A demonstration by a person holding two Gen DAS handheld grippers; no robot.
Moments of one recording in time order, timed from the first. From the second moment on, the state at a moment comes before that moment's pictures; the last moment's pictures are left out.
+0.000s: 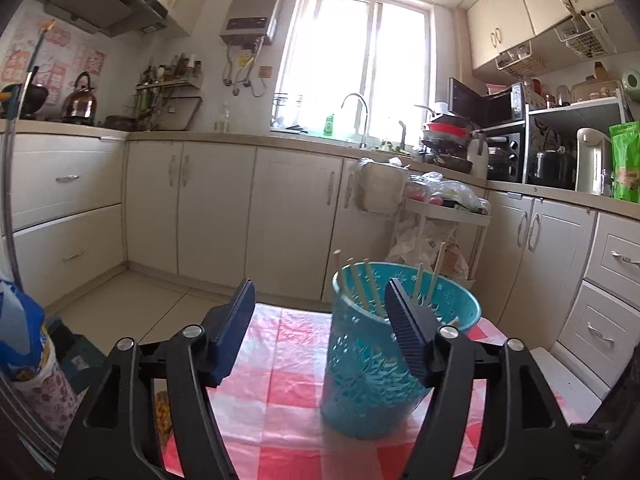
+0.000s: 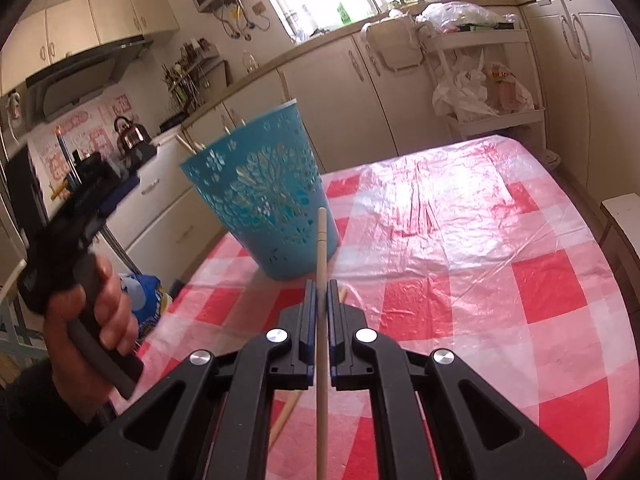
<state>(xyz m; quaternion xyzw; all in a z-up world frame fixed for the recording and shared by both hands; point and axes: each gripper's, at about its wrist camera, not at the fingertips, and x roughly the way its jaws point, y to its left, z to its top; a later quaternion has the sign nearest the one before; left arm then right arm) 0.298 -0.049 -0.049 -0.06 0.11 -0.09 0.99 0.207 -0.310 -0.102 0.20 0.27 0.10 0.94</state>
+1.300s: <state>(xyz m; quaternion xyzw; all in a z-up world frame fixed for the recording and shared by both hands) 0.293 0.004 -0.110 -0.20 0.20 -0.05 0.96 0.273 -0.289 -0.029 0.20 0.05 0.13 0.97</state>
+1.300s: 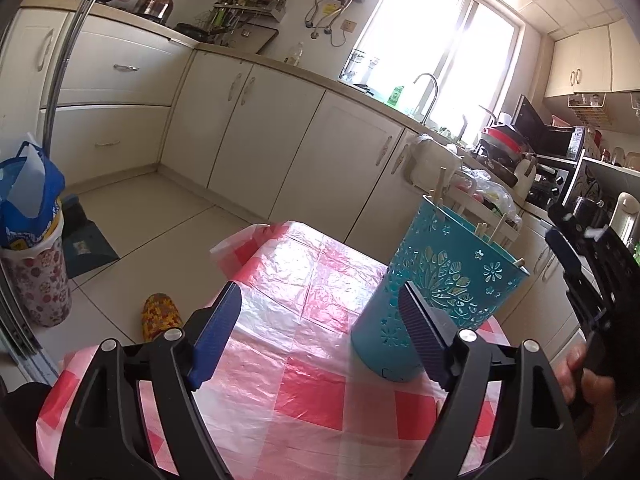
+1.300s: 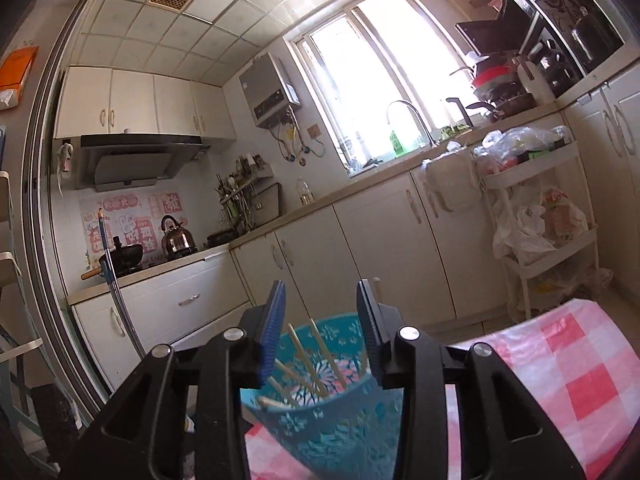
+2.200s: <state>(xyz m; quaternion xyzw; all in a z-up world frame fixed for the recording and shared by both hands) 0.311 -0.107 -0.125 -0.01 0.38 -0.18 0.91 0.224 -0.259 -0.144 -0.01 0.45 0.09 0.89</state>
